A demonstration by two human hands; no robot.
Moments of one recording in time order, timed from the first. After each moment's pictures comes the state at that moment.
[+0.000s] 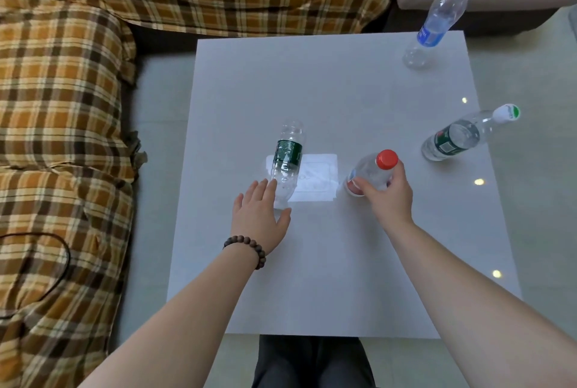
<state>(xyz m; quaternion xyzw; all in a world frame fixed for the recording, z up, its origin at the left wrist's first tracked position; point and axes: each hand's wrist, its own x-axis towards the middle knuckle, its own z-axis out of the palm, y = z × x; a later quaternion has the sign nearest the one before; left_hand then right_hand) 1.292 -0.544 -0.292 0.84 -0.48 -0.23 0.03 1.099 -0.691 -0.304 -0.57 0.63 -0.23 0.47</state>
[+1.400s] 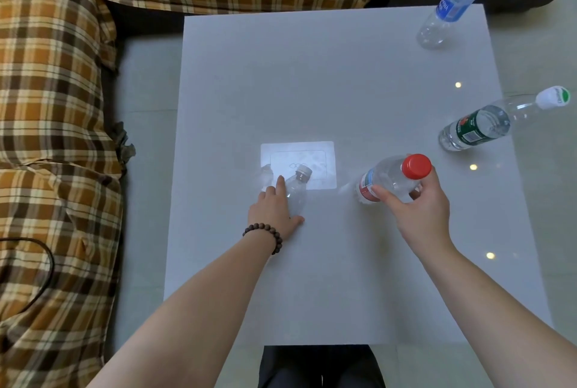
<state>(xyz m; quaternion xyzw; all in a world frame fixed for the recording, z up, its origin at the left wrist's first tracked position) 1.306 -0.572 -0.378 0.83 -0.45 -0.33 -0.03 1.095 -0.670 -0.293 -0.60 0.62 -0.26 0.45</state>
